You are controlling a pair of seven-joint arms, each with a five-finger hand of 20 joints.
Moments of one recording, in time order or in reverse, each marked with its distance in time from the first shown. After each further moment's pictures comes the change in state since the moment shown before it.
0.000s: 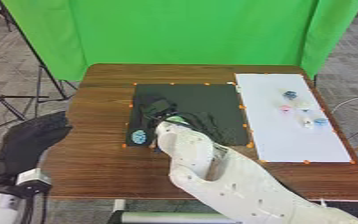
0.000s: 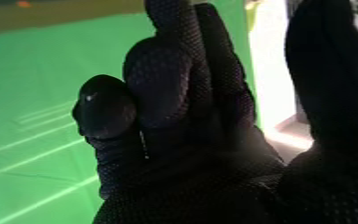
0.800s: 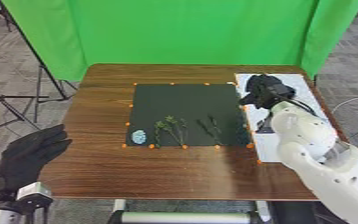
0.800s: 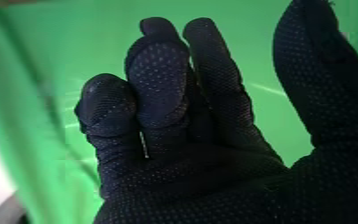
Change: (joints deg) left arm 4.5 -1.8 0.8 -1.8 -0.7 1.7 1.8; right arm -17.0 29.1 30.6 -7.9 5.1 0.2 -0.9
